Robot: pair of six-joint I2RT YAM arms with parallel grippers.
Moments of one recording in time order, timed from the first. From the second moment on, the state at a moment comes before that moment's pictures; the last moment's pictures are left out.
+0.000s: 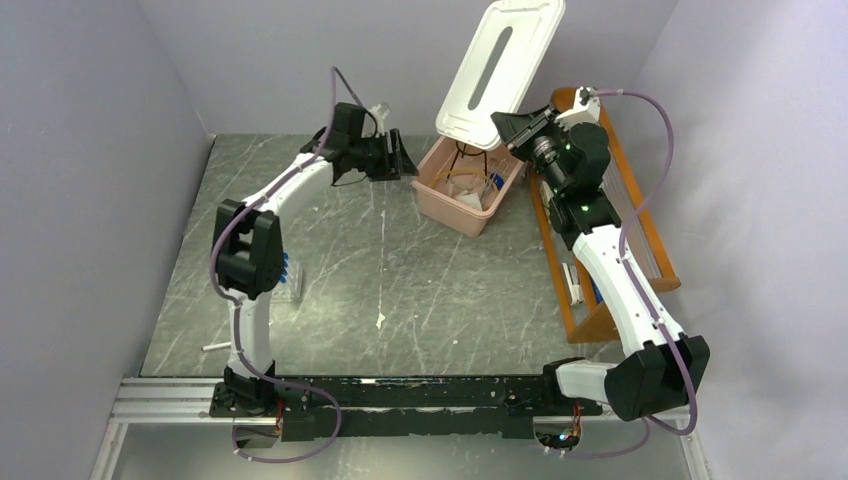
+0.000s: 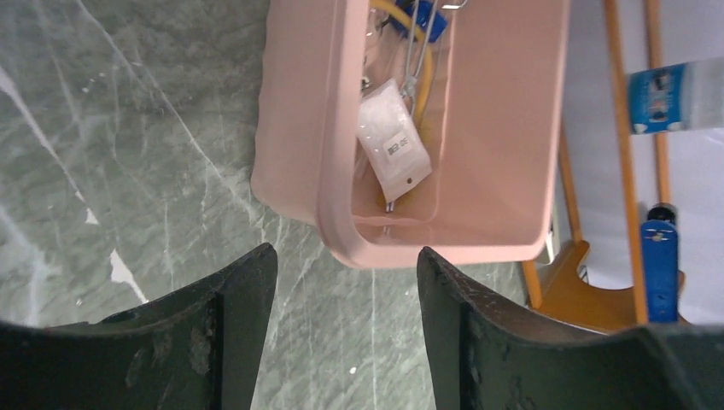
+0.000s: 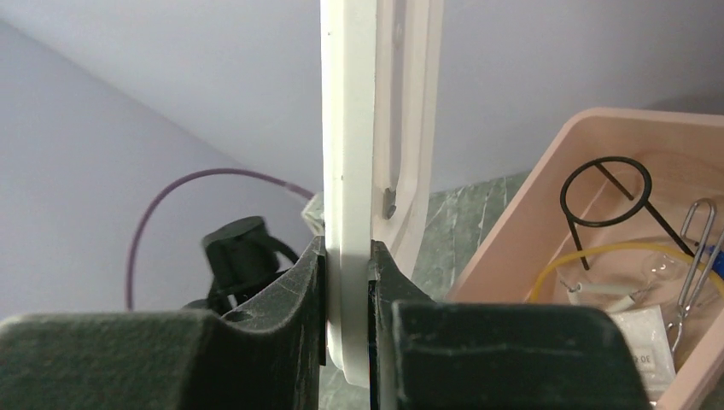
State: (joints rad) left arm -0.38 2.02 1.75 -0.33 0.49 -0.52; right arm 0.24 1.27 1.24 0.11 -0.11 0.76
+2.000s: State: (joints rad) left arm -0.41 1.50 1.26 -0.52 0.25 -0.55; right arm 0.20 1.22 0.85 0.15 -0.53 1.15
